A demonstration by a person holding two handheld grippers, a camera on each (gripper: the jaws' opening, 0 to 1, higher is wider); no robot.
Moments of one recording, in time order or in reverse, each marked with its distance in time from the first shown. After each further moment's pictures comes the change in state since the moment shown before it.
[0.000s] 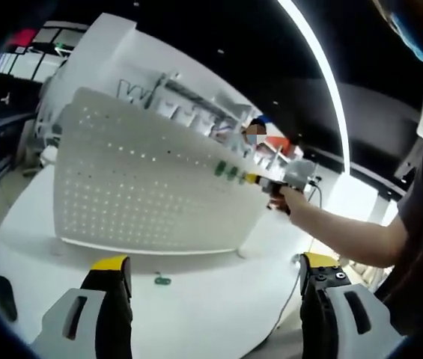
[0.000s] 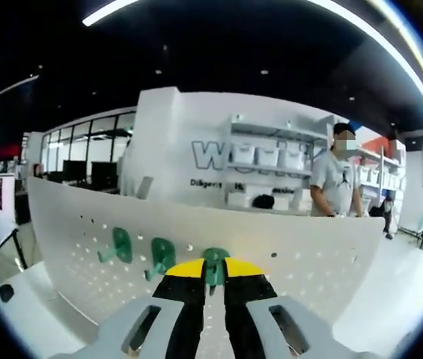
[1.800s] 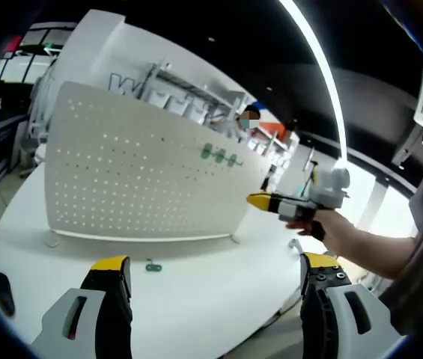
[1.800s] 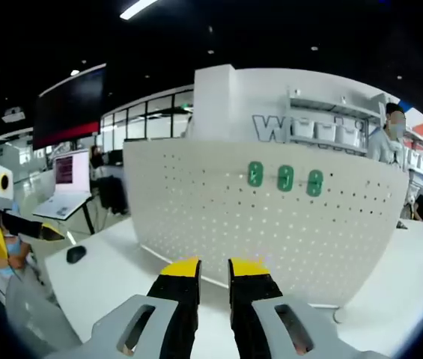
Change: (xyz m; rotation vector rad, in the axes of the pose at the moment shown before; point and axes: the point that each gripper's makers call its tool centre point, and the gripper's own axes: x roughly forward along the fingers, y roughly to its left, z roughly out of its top) left arm 0.003 -0.026 -0.026 0.041 0.074 -0.014; right arm -0.142 0.126 -0.072 0.003 0.173 0.380
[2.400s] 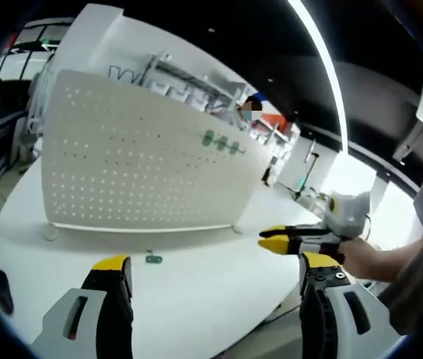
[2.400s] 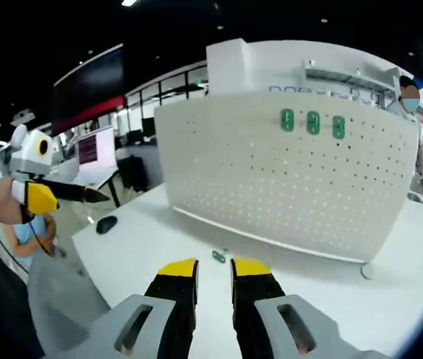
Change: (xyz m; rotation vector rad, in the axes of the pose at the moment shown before) left arm 0.011 0.006 -0.018 -0.001 0.060 0.007; right arm -0.036 0.053 -0.069 0.038 0.145 0.114
